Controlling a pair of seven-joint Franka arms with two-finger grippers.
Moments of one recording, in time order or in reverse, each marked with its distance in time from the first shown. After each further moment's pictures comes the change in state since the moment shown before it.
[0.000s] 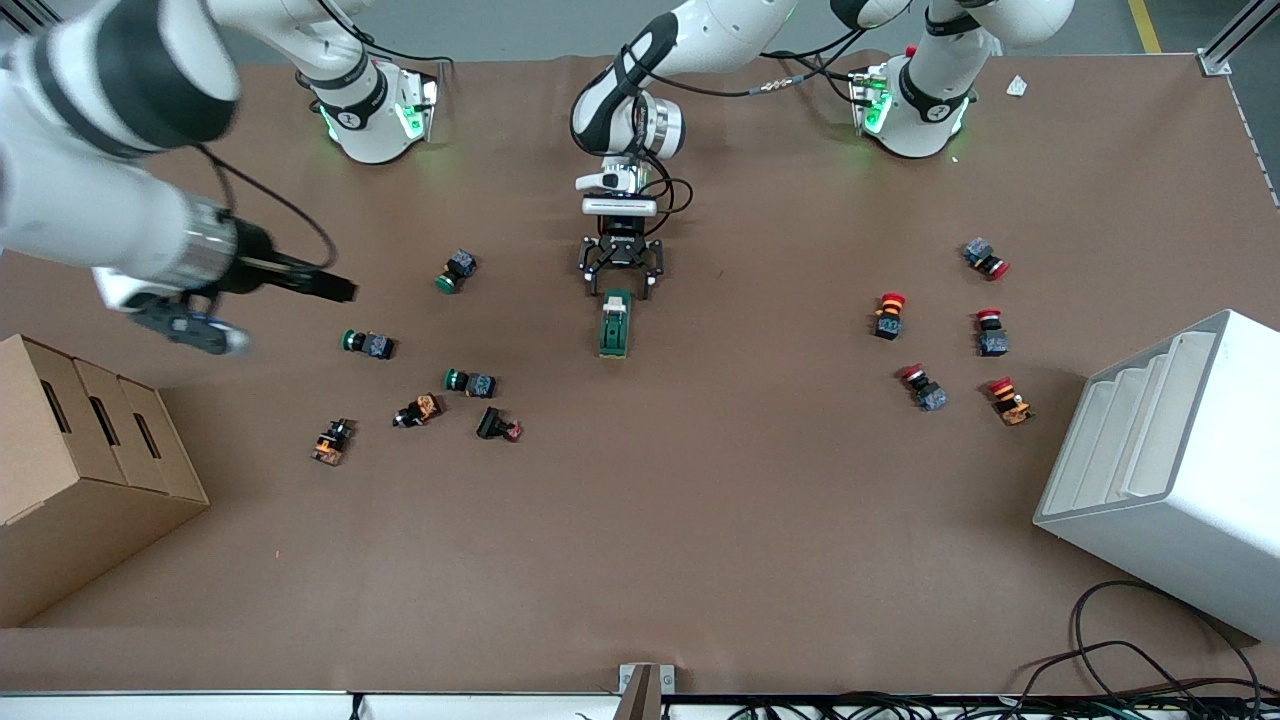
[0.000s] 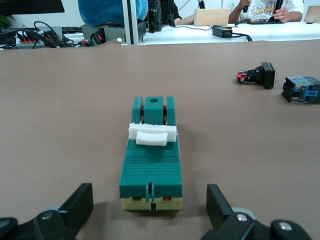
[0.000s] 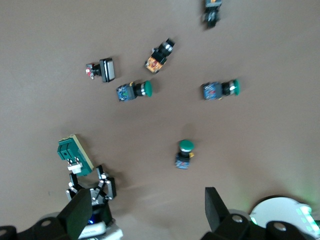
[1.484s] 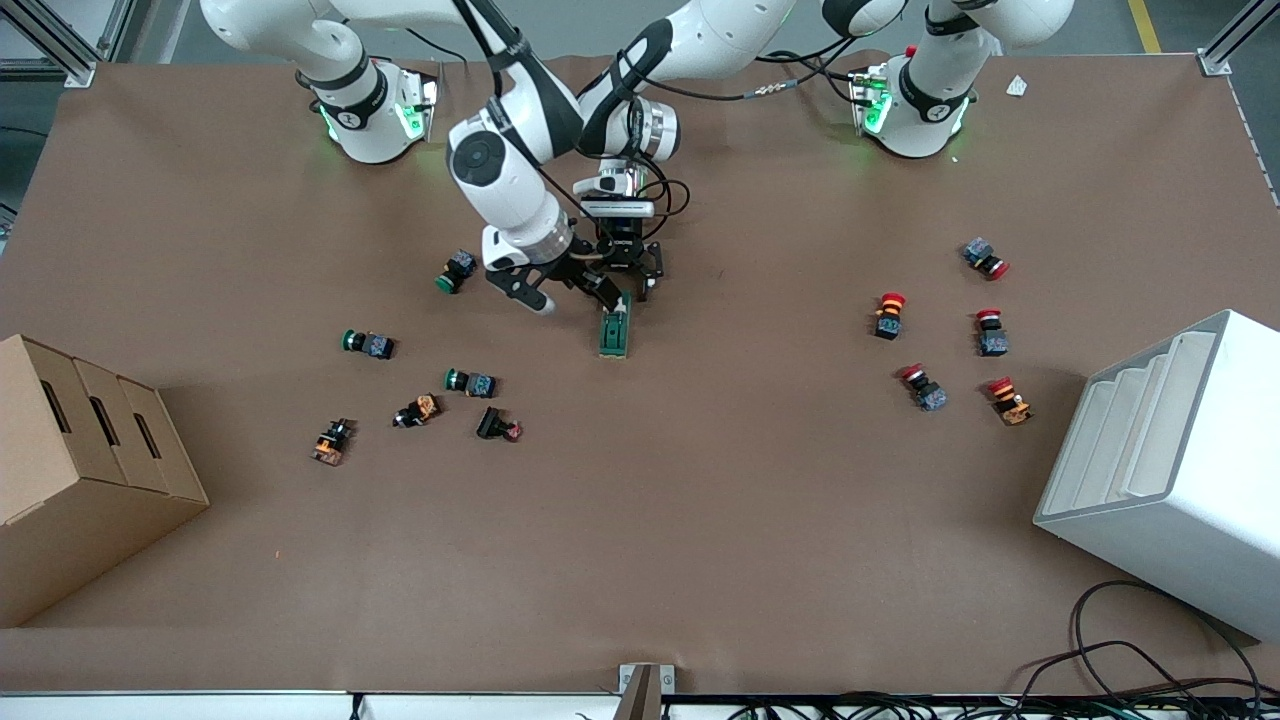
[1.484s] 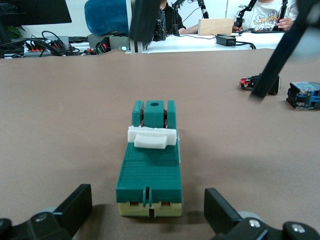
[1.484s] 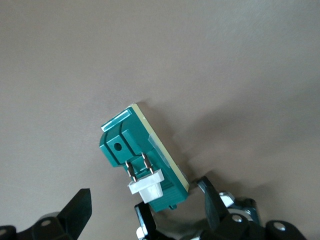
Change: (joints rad) left arm -0.009 0.038 -0.002 0.038 0.001 -0.056 0.000; right arm 0.603 0.246 0.005 -0.485 0.218 1.194 0.471
